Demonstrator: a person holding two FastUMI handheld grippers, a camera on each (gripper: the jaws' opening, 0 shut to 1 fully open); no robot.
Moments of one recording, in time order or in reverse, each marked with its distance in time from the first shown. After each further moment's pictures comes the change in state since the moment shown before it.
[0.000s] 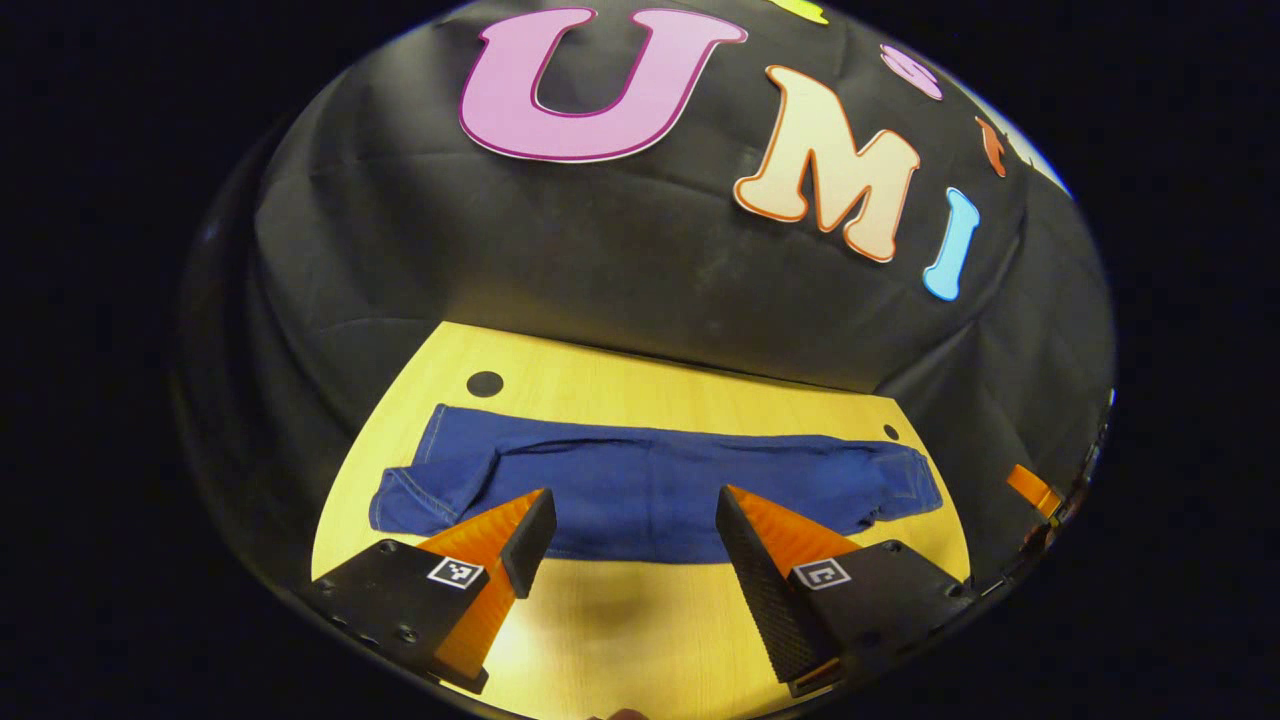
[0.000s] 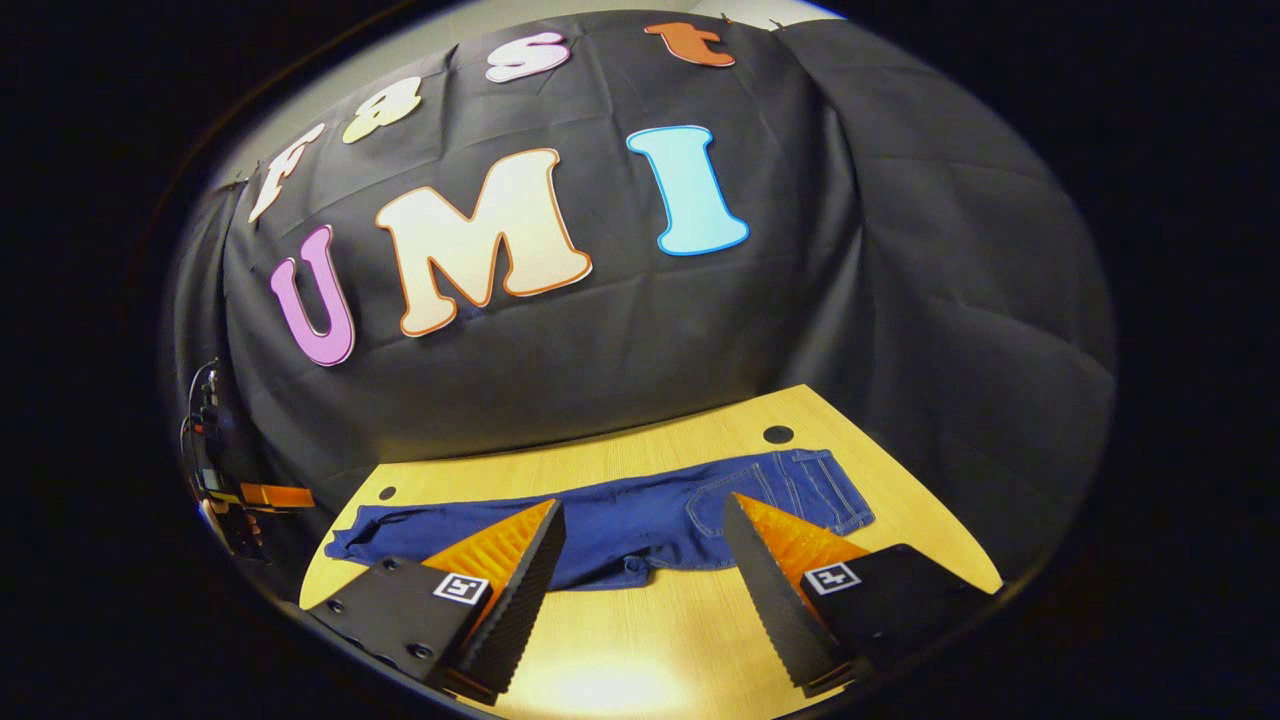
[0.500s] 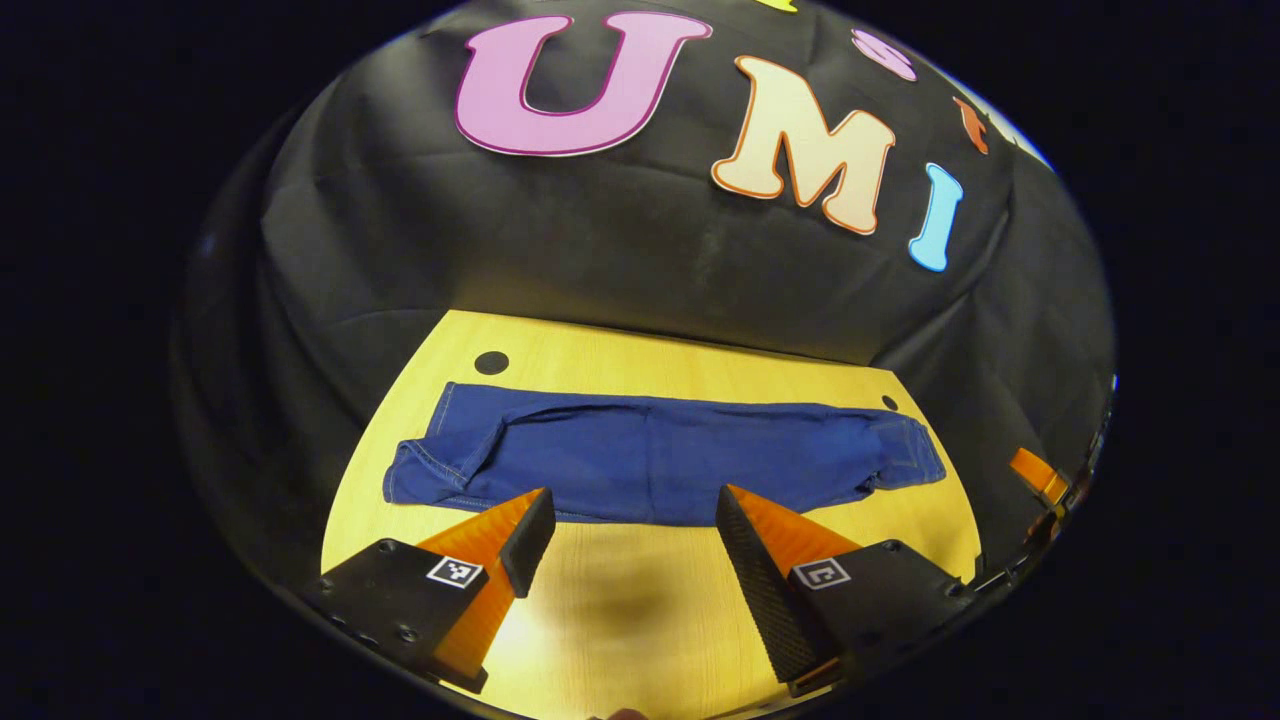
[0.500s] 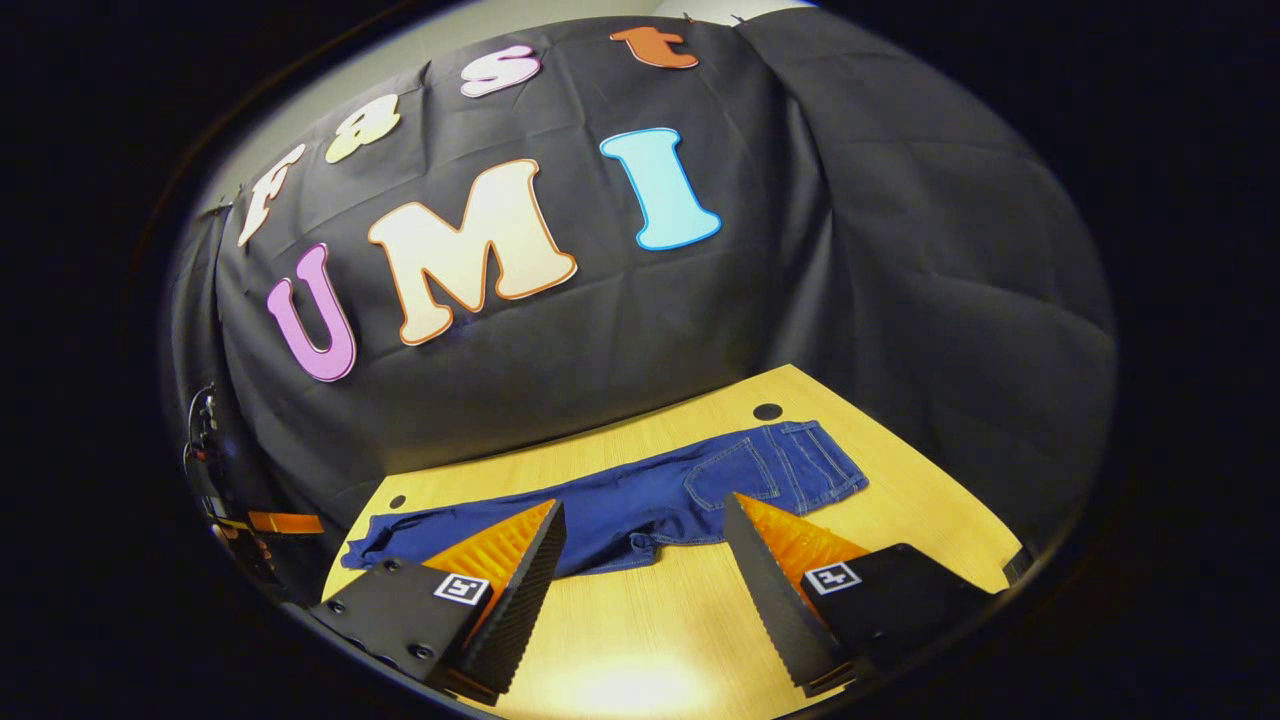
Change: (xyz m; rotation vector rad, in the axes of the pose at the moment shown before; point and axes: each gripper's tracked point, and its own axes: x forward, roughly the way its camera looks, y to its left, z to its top) left arm 0.010 -0.012 -0.012 0.047 0.032 0.015; right arm -0.026 -0.007 -0.017 0.082 -0.004 -0.012
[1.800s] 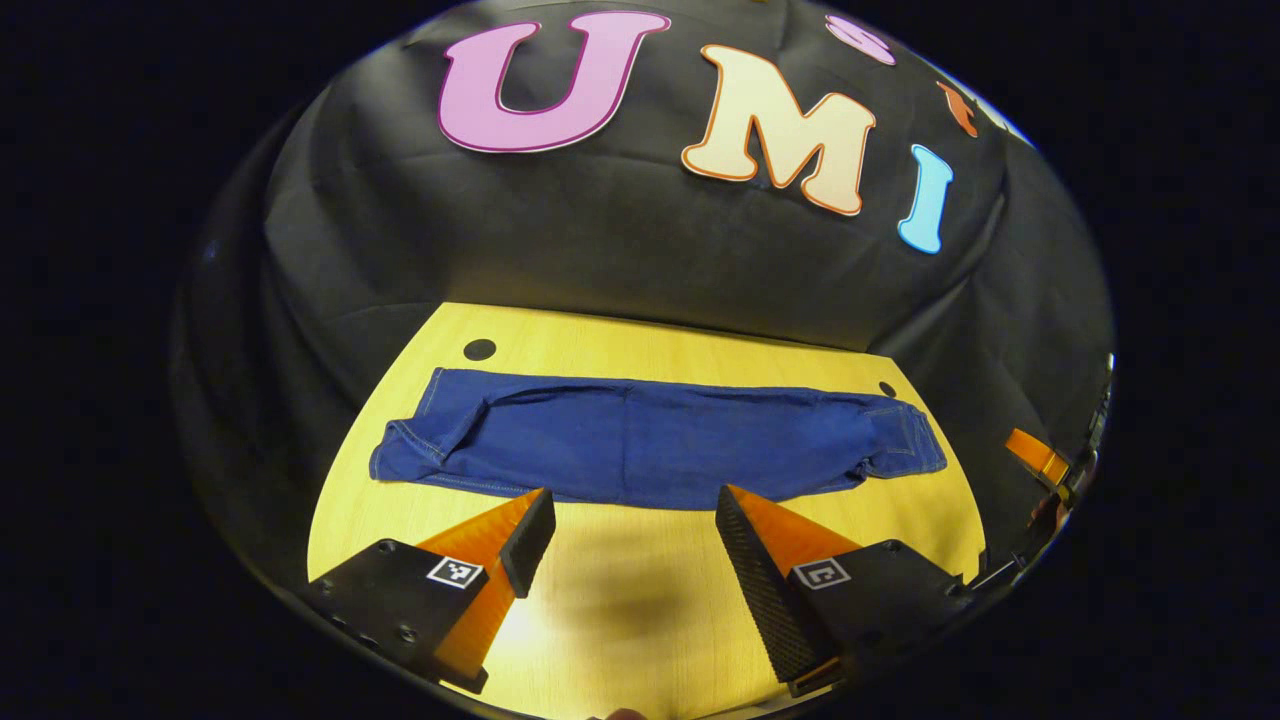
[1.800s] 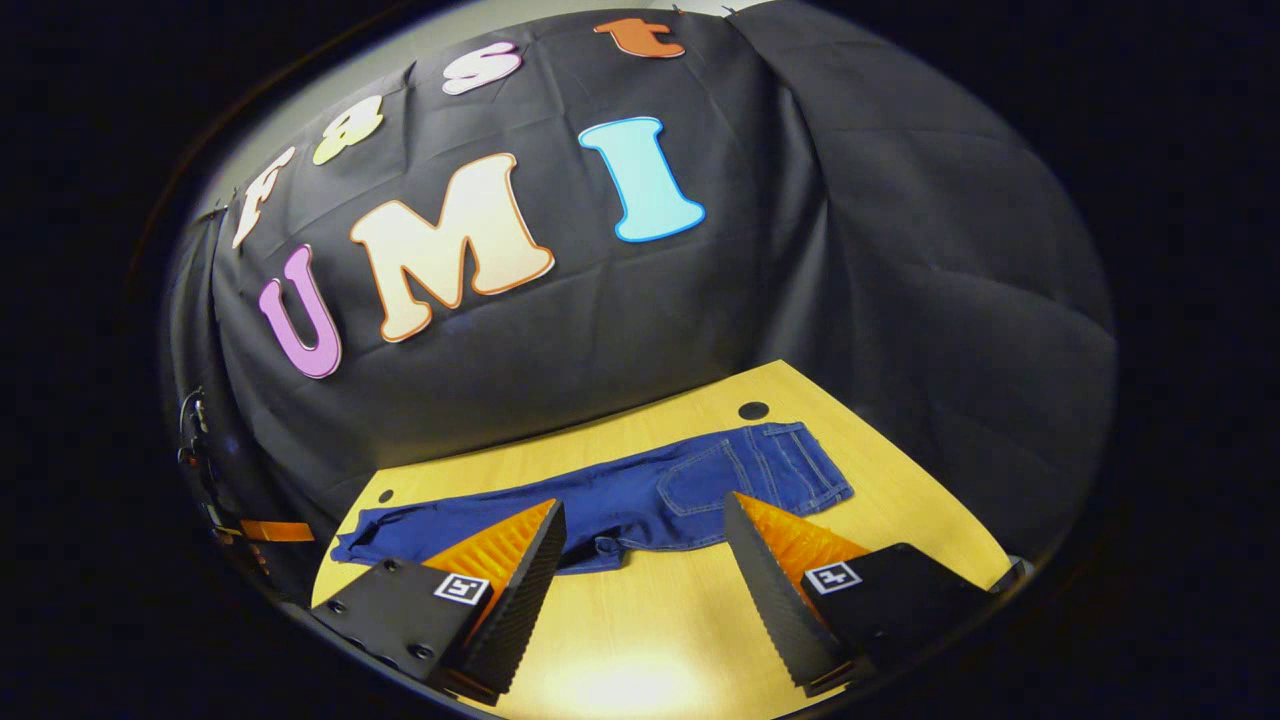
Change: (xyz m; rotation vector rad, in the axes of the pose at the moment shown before) left arm -0.007 -0.028 -0.021 0.012 0.000 0.052; right arm 0.026 -0.052 0.004 -0.014 0.035 -0.001
